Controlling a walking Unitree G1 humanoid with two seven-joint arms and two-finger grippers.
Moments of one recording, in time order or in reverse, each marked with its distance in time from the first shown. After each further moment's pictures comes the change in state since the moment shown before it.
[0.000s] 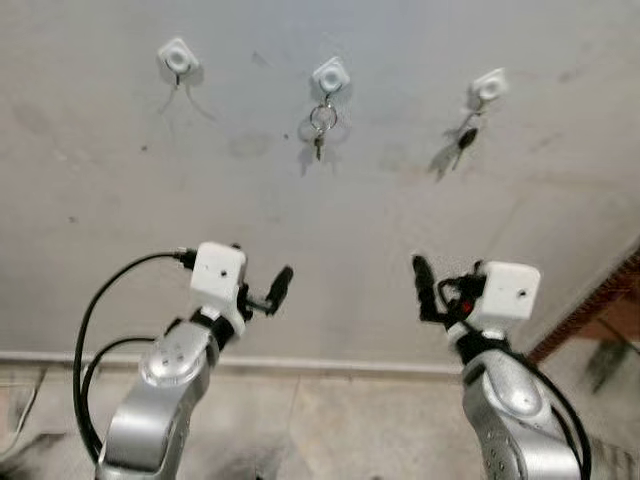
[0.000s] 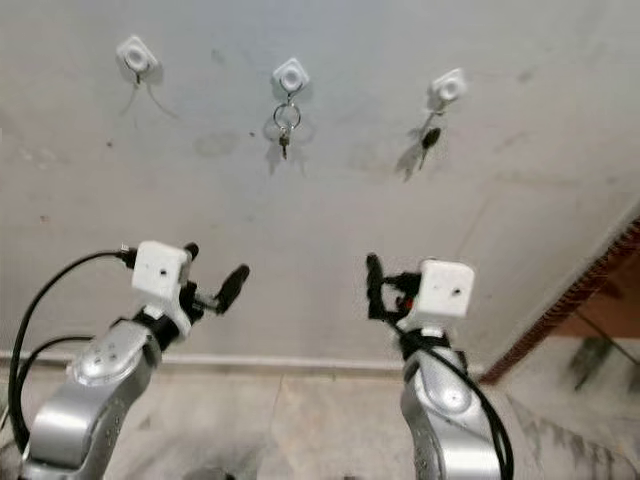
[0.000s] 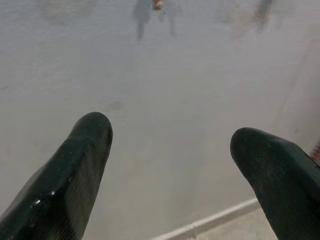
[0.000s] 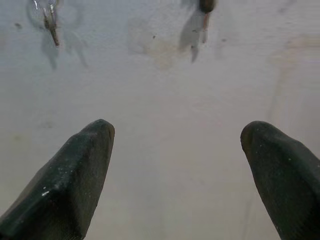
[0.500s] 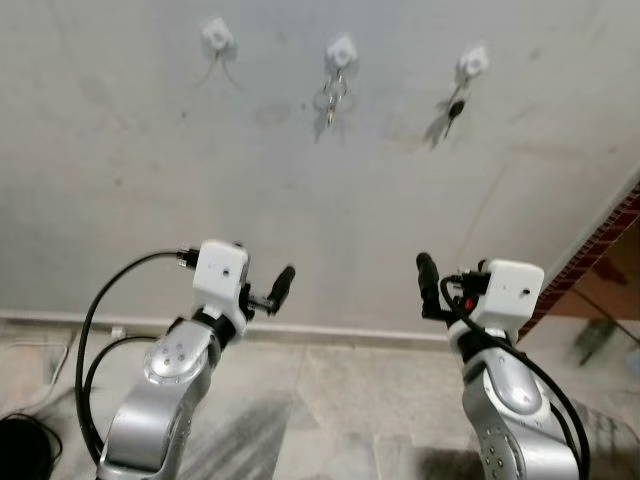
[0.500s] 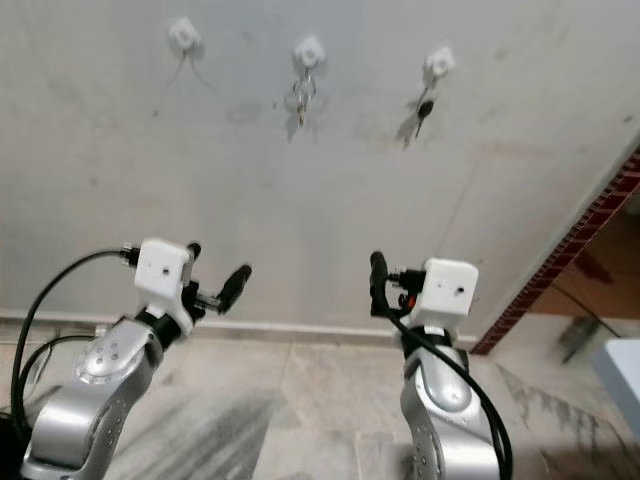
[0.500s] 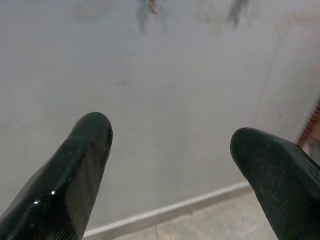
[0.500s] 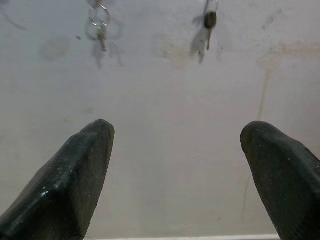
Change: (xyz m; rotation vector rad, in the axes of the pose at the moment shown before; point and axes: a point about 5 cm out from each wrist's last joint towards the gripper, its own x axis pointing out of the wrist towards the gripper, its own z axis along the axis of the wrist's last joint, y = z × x) left arm 0.003 0.001 0.004 0.005 -0.019 0.000; right arm 0.004 0.000 0.008 -0.003 -0.038 -0.008
